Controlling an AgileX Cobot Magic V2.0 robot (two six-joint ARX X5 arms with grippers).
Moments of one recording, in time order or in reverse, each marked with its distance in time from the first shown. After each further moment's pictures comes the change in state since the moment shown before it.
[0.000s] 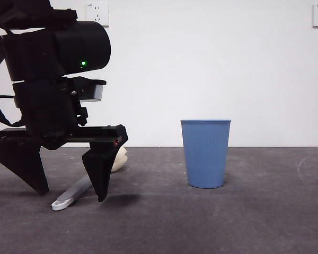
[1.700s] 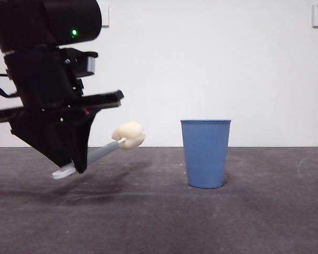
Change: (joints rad) left arm 0.000 -0.118 0.005 -0.047 0.049 -0.051; right arm 0.000 0.006 0.000 0.000 0.000 0.059
